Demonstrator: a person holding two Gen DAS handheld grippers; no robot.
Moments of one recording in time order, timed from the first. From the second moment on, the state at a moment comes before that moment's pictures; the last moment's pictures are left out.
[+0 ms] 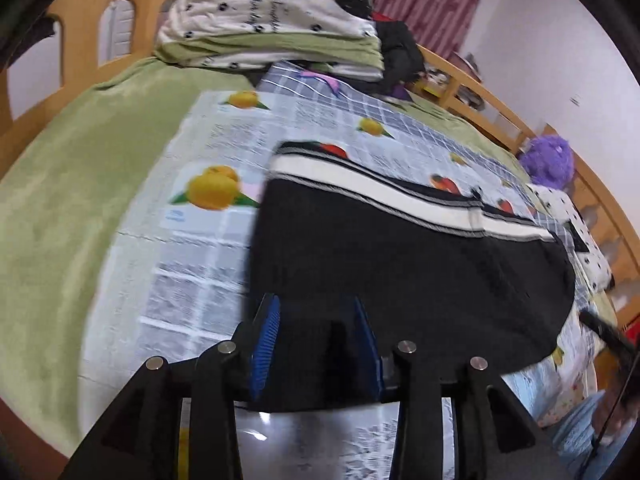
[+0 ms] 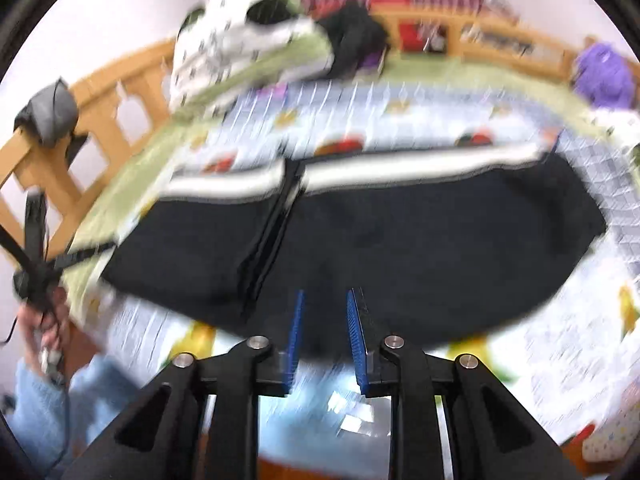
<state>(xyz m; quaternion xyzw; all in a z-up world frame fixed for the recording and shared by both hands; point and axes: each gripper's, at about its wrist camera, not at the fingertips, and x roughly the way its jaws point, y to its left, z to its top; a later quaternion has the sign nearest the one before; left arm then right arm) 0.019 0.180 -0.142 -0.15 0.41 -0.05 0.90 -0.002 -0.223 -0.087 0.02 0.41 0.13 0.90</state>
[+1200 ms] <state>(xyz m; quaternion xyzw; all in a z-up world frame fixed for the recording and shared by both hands) -0.031 0.221 -0.201 -0.43 0.32 -0.05 0.84 0.079 -0.375 -0.109 0.04 0.44 -0.02 0.90</state>
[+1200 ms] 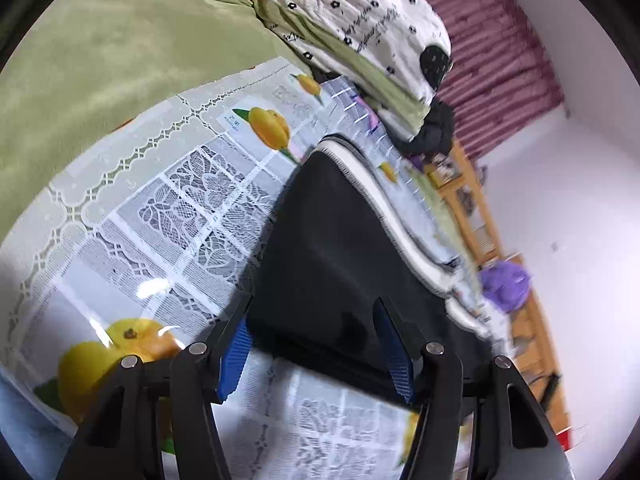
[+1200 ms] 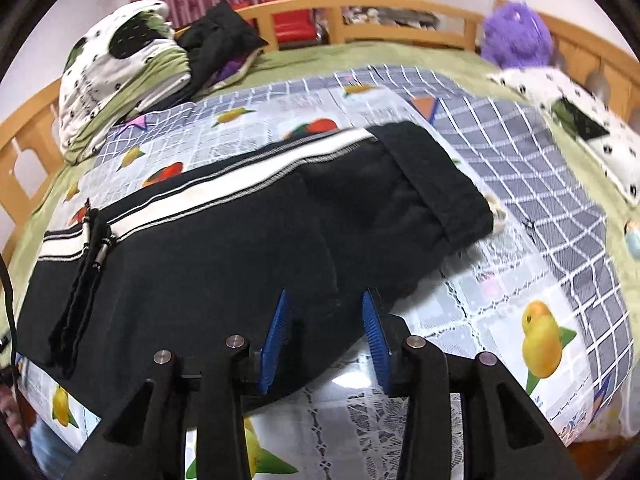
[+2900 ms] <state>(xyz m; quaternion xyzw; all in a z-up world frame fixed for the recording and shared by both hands) -0.004 0.036 -0.113 -0.24 0.39 -0.20 0.87 0.073 -0.313 -0.092 0.12 0.45 0.18 0.87</state>
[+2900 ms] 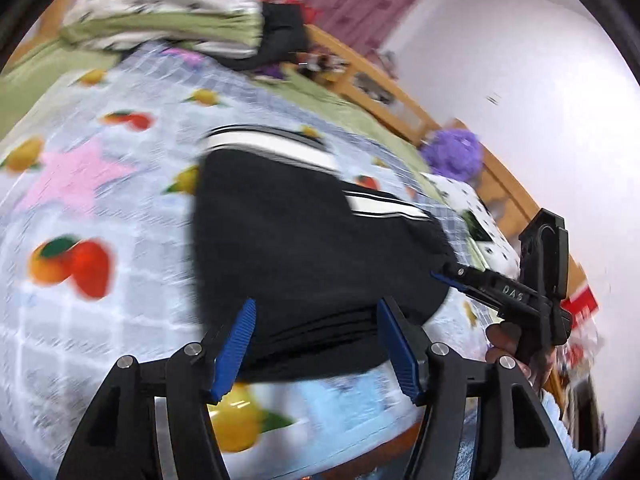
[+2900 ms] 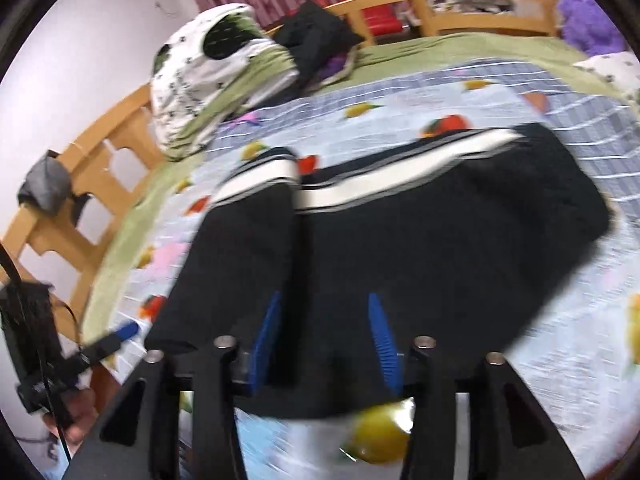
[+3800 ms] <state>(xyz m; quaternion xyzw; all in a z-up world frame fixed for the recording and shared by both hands) 0.002 -0.065 -0.128 -0.15 0.42 -0.27 0.85 0.128 -0.449 -0.059 0.04 0.40 0.01 0.91</state>
